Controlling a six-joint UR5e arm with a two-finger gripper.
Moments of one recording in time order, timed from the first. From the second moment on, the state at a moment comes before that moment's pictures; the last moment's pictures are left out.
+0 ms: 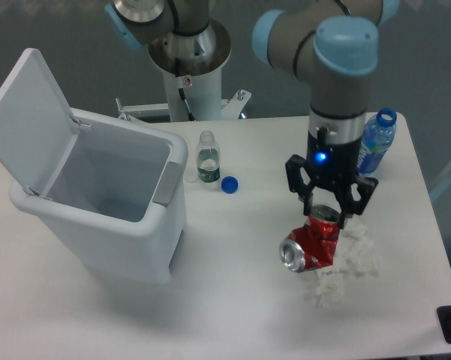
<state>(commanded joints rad) 2.60 -1.76 -1.52 -1.01 1.33 1.04</state>
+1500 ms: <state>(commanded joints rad) 2.38 -1.52 -1.66 -1.03 1.18 0.86</state>
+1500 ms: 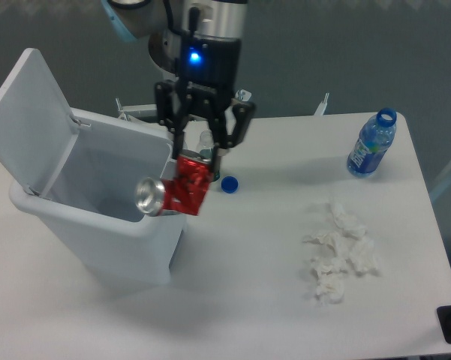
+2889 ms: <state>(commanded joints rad) 2.36 -1.48 -1.68 -1.13 1.18 0.87</state>
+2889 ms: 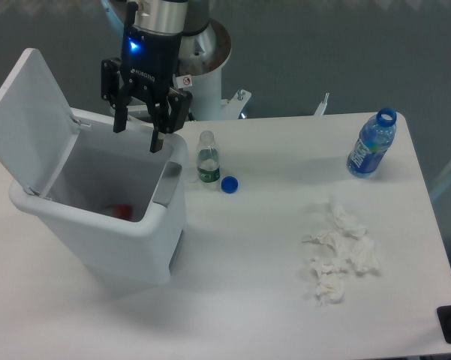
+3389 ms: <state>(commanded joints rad) 2.53 -1.51 -1.67 -1.12 1.18 0.89</state>
